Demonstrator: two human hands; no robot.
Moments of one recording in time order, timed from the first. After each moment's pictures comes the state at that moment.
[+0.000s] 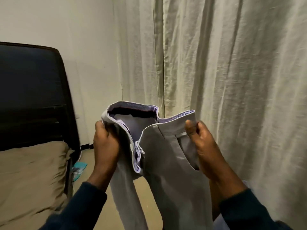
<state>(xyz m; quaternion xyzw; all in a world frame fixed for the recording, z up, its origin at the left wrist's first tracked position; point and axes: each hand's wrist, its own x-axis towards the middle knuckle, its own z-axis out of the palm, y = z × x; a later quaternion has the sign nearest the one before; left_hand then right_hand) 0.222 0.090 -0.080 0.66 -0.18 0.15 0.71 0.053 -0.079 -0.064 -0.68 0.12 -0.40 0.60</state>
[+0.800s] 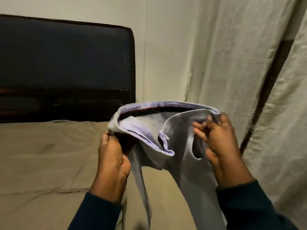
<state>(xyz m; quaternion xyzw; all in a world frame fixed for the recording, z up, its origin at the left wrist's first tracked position) 0.490 0.262 -0.124 0.43 0.08 0.06 0.90 0.427 0.060 -0.085 -0.55 0.16 -0.37 0.73</state>
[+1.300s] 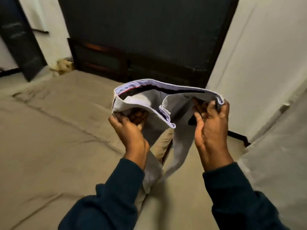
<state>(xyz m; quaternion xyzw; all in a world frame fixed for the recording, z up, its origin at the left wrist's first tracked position) 0.647 0.284 -0.202 0.32 0.26 0.36 0.84 0.671 0.137 -0.159 -0.49 0.01 -0.13 0.86</state>
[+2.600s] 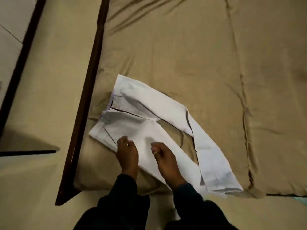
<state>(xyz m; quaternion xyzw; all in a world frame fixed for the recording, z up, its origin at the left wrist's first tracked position) 0.342 0.540 -0.563 0.23 0.81 0.29 0.46 0.456 0.484 -0.576 -0.72 -0.40 0.50 0.27</state>
